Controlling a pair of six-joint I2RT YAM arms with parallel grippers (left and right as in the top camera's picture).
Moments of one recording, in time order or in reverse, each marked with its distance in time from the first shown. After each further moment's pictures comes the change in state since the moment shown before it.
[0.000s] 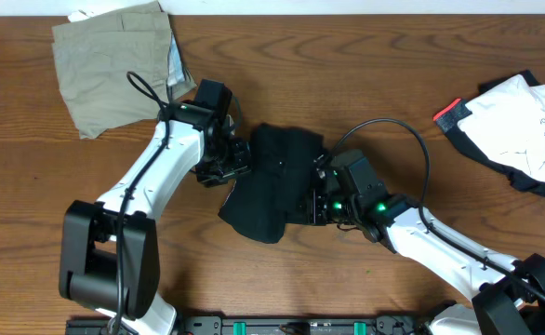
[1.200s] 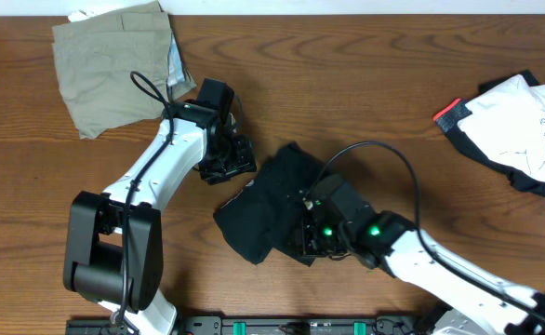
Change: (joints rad) left arm 0.000 0.031 0.000 0.051 0.008 -0.020; right arm 0.200 -0.121 0.000 -0.190 -0.039 0.207
